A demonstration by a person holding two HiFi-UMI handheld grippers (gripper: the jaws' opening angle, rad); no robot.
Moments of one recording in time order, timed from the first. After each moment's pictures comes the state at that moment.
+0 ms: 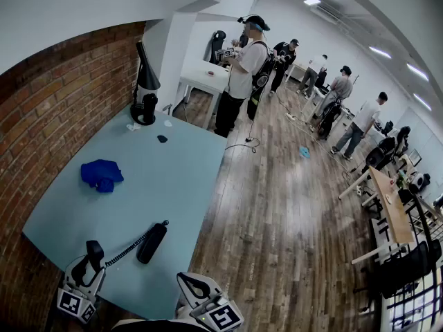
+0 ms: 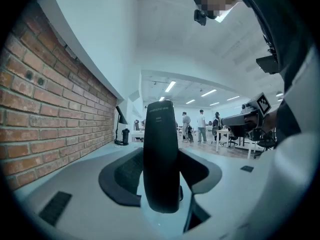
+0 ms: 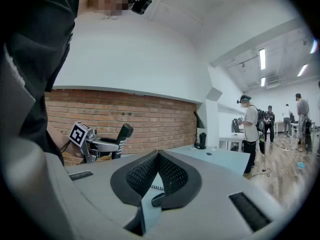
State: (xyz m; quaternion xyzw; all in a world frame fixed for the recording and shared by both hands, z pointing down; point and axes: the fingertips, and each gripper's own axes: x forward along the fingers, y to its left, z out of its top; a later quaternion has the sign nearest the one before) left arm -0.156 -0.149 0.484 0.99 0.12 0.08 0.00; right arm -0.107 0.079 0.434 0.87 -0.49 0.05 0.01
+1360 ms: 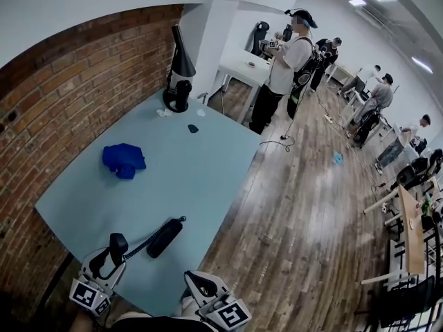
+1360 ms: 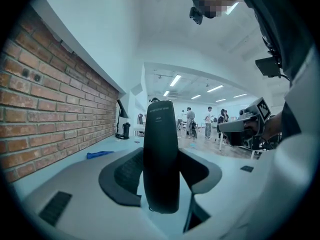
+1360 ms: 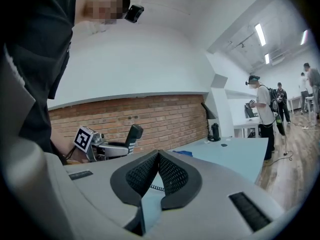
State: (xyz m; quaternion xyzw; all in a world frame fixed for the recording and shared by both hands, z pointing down) left arm -0.129 -0.110 0.483 0.99 0.09 0.11 0.02; right arm -0.078 0.075 0.452 0.82 -0.56 0.09 -0.05
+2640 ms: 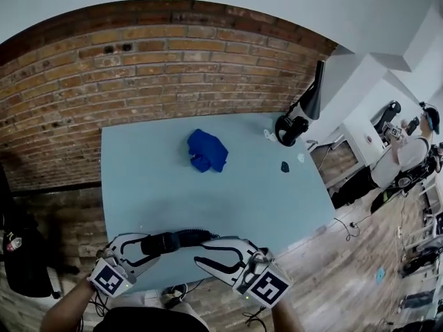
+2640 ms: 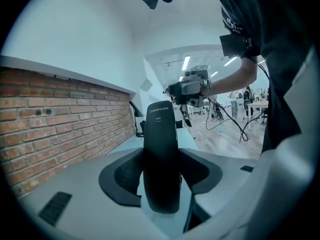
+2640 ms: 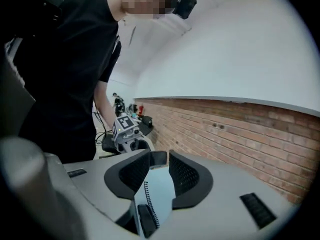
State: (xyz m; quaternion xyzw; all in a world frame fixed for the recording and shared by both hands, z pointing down) left arm -0.092 -0.042 0.475 0.98 -0.07 0.16 -0.06; right arm -0.022 0.006 0.358 0.31 -0.93 -0.10 0.15
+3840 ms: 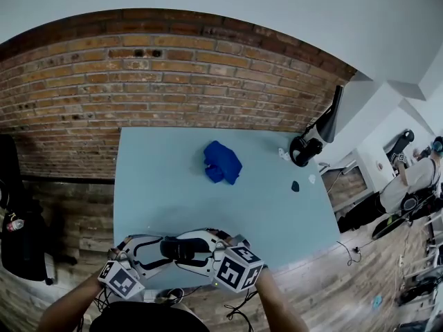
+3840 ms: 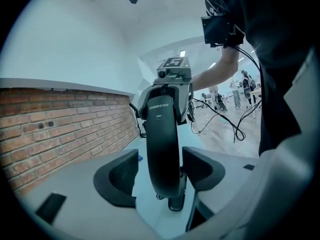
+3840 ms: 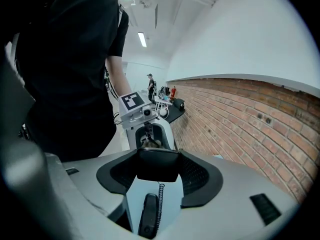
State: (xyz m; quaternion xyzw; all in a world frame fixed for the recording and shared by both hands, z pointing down) left arm -0.080 -0.031 0.479 0.97 -0.10 0.17 -0.13; right arm -0.079 -0.021 0.427 0.11 -0.95 -0.09 0.29
